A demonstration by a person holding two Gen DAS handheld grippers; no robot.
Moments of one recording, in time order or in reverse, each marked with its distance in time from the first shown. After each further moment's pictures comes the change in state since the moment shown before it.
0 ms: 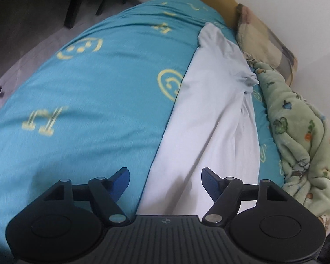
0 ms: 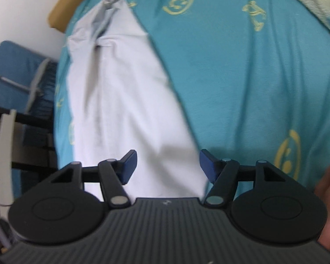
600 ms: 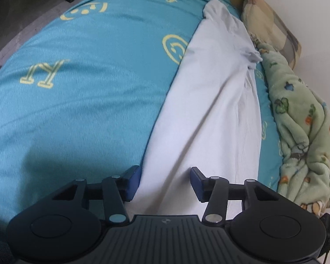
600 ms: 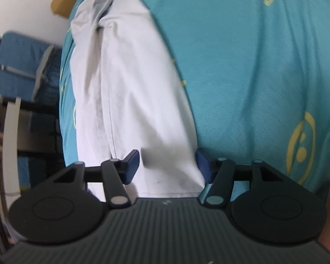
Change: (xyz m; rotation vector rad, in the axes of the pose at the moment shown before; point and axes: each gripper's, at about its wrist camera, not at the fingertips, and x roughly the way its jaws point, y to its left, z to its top) left arm 0.013 0.004 -0.021 -0.012 0.143 -0.028; right arm 0.016 -0.005 -0.004 0.012 0.109 0.069
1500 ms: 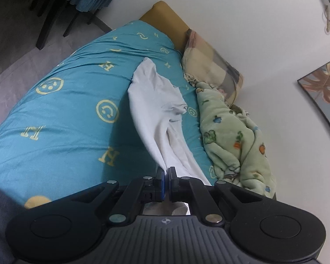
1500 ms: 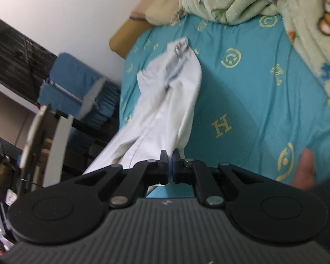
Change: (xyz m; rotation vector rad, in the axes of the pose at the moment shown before) left arm -0.189 -0.088 -0.023 0.046 -0.231 -0.220; right arm -0.177 0.049 -0.053 -0.155 -0.286 0.196
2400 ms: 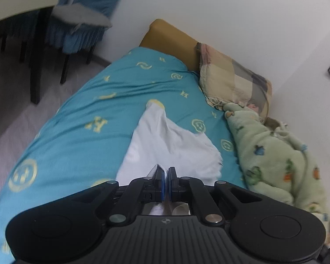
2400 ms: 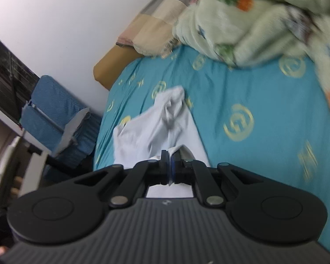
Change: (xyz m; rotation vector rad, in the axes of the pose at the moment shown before) left arm 0.209 -0.024 0.142 0.256 -0.145 0.223; right arm 0.183 -0.025 0.147 -0.110 -0.156 -0.069
